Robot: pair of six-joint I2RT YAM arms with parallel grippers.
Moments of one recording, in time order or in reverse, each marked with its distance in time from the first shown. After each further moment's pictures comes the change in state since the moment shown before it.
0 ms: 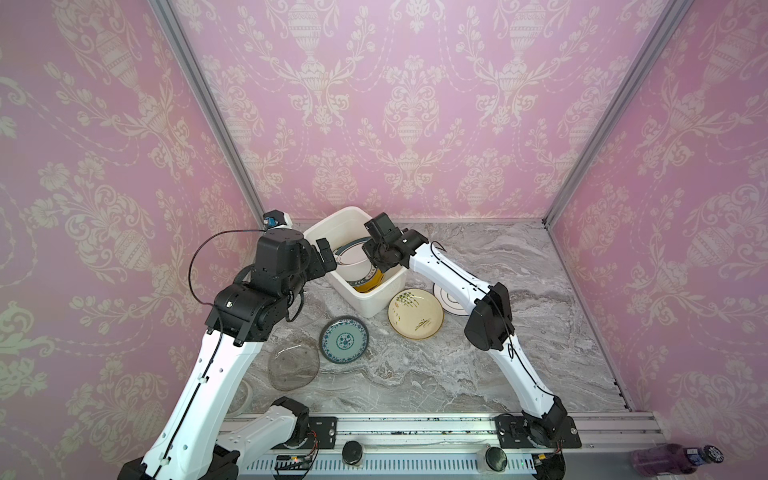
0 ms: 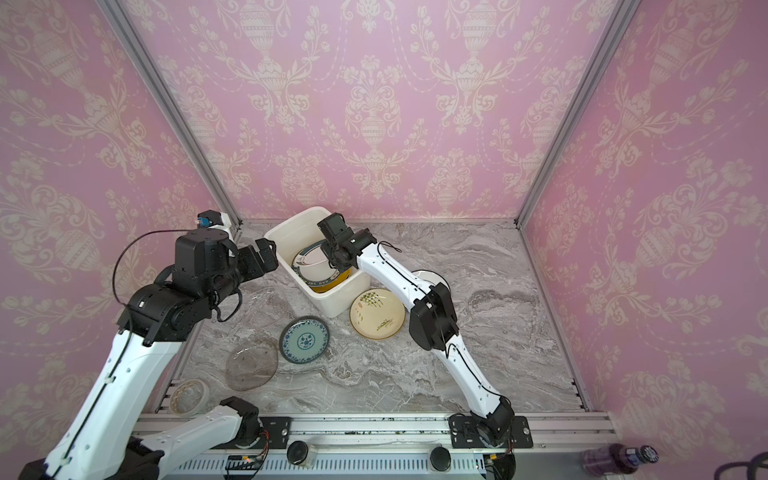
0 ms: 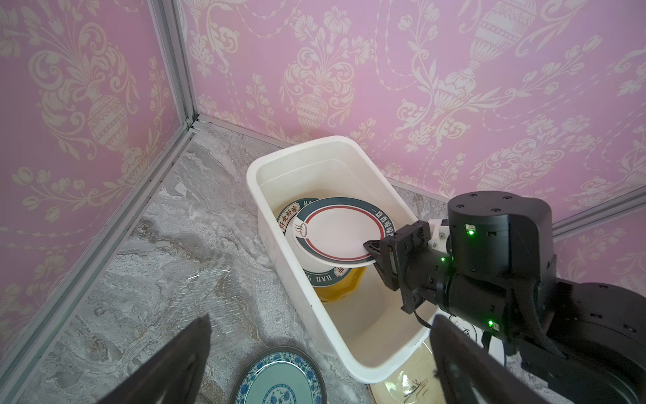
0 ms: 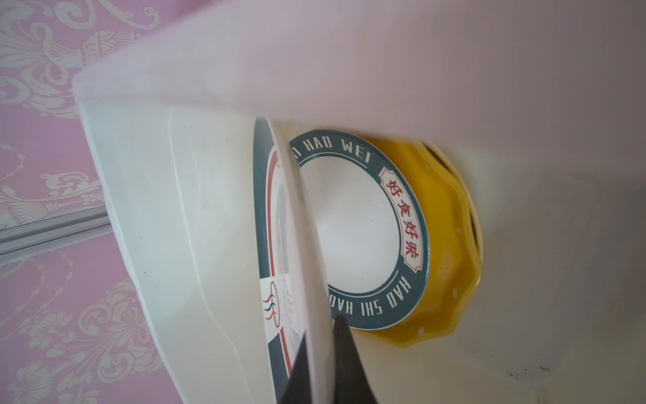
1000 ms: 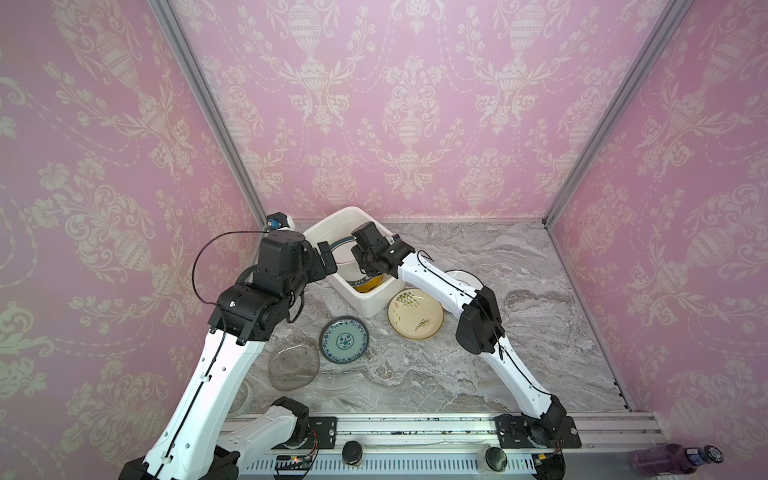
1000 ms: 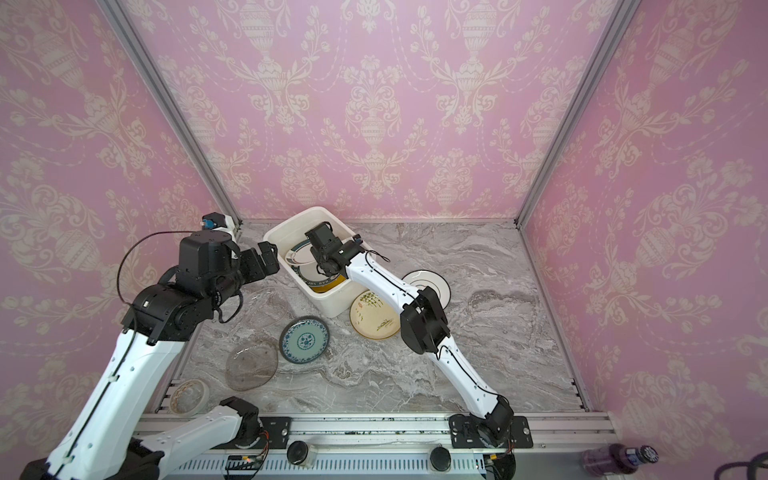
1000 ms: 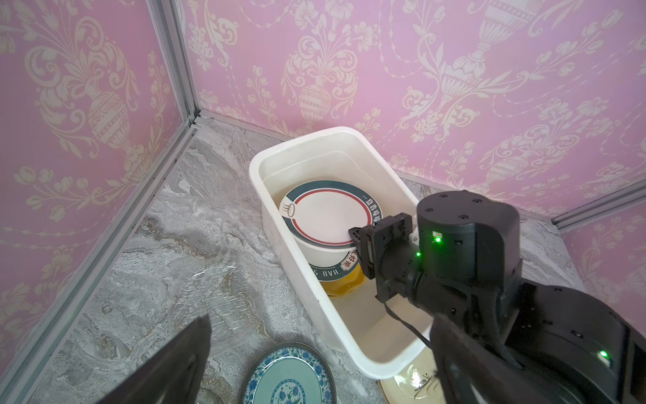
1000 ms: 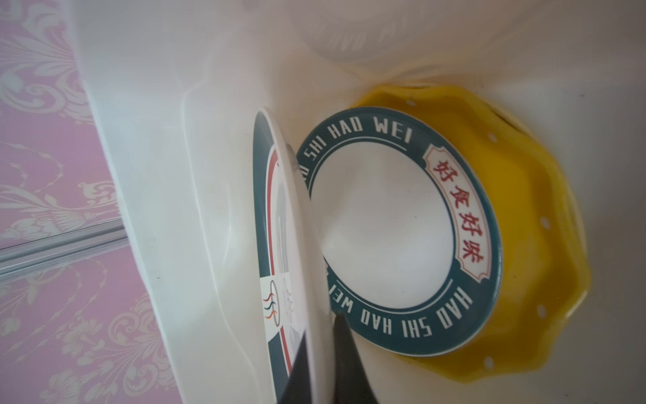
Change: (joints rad) left arm 0.008 -0.017 -0.030 0.003 0.008 0.030; right arm 0.067 0.066 -0.005 0.134 0.113 0.115
